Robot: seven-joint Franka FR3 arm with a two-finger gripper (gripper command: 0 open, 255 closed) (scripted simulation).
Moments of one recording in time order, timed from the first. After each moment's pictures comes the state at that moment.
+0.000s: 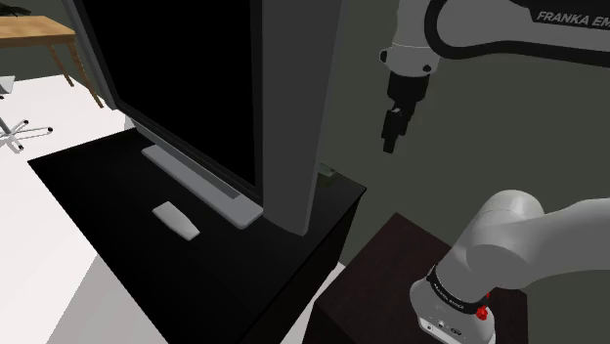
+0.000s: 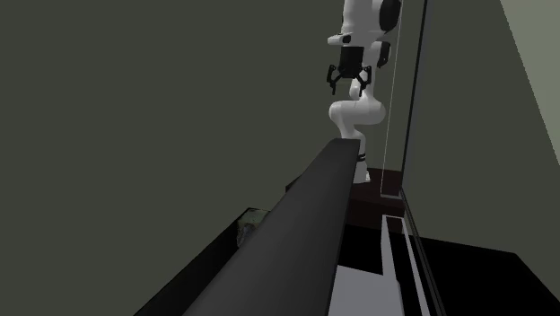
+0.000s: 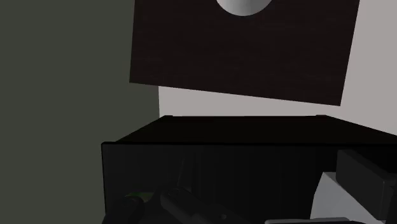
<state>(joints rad) 0.01 -0.78 0.06 -2.38 -0.03 1.49 -0.12</state>
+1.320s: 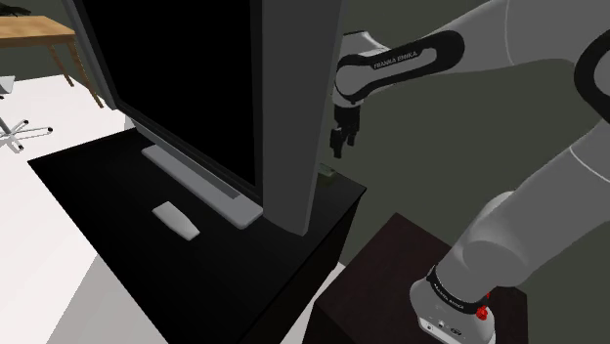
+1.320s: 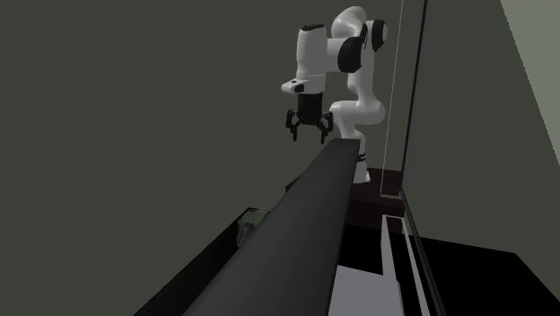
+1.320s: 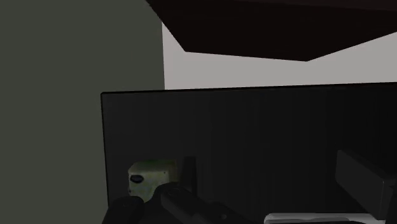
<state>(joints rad) -0.06 -0.17 -0.05 -2.26 -0.09 1.96 -0.22</state>
